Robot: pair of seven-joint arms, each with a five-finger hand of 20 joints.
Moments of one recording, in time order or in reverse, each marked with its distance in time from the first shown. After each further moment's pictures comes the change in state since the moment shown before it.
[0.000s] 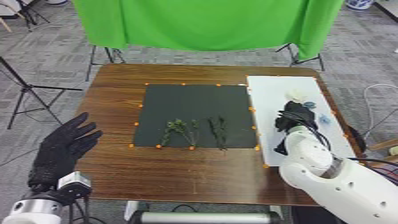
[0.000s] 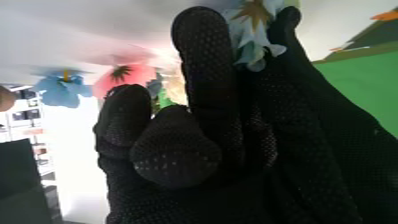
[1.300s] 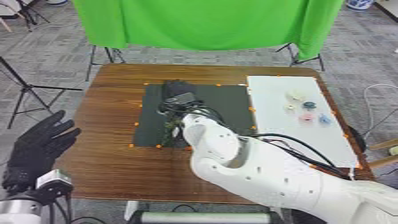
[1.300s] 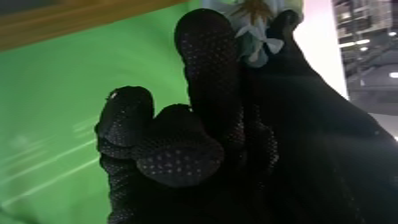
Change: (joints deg) left arm 0.3 -1.3 -6.0 0.7 -0.4 0.3 0.0; right arm 19.1 -31.1 -18.2 6.7 -2.4 -1.8 -18.8
